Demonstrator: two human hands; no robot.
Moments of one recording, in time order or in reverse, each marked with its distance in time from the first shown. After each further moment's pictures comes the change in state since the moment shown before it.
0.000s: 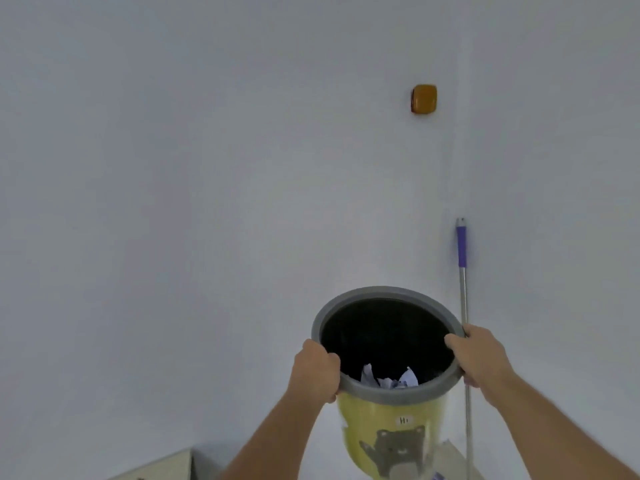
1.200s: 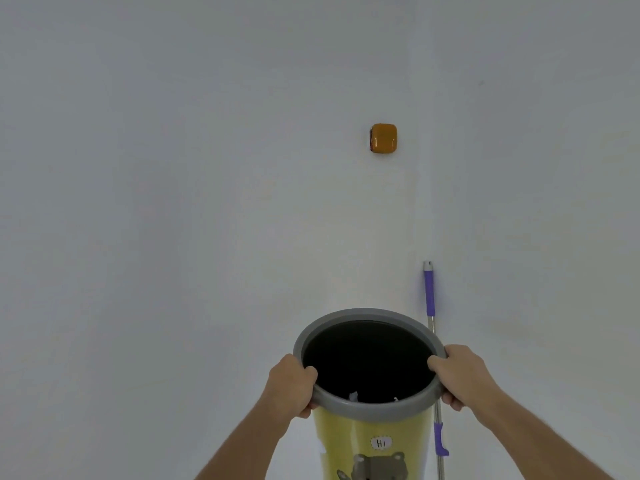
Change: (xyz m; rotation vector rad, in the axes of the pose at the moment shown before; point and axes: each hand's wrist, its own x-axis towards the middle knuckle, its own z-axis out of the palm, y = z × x) left_hand 0.116 0.121 0.084 -0.118 -0.063 0.089; right_hand 0.167 -0.015 -0.076 -0.011 -0.104 0.001
